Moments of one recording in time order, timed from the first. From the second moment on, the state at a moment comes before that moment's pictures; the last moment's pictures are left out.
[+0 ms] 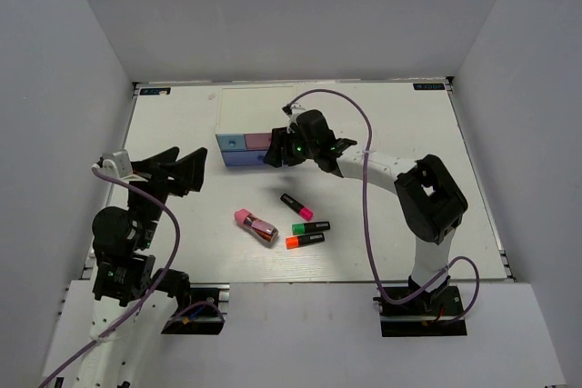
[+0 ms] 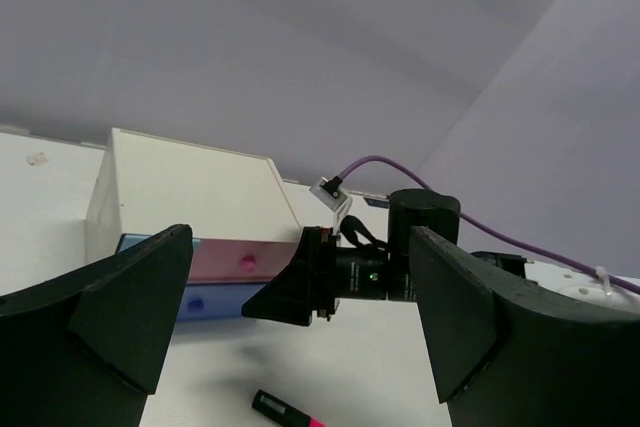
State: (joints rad) left arm -0.22 0.34 0.68 -0.05 0.06 -0.54; right arm 0.73 1.88 1.29 0.05 -0.27 0.43
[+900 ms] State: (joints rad) left arm -0.21 0.51 0.66 -0.09 0.11 -0.49; right arm 0.76 1.73 1.14 0.13 -0.12 0.39
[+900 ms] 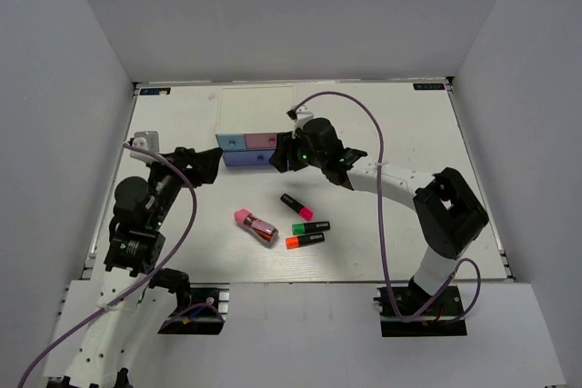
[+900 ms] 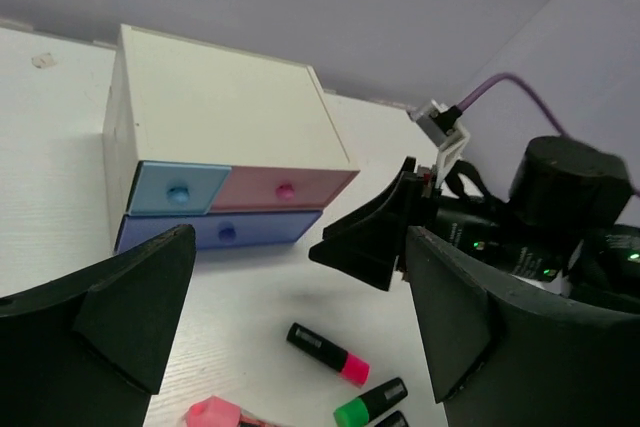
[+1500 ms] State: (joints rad) left arm -0.26 1.06 0.59 0.15 0.40 -0.77; right arm 0.73 1.10 0.95 -0.05 0.05 -0.17
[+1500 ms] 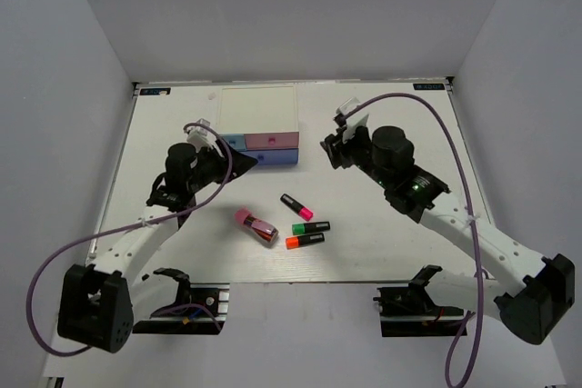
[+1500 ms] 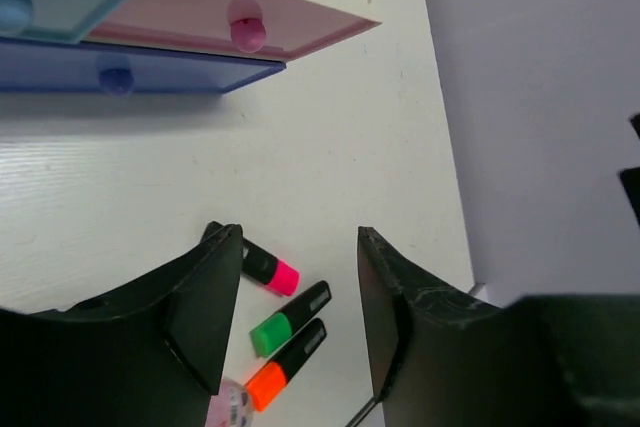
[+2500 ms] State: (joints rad) left arm -0.54 1.55 0.70 0.48 -0.21 -1.09; right arm 0.67 0.99 0.81 0.08 0.17 -0.11
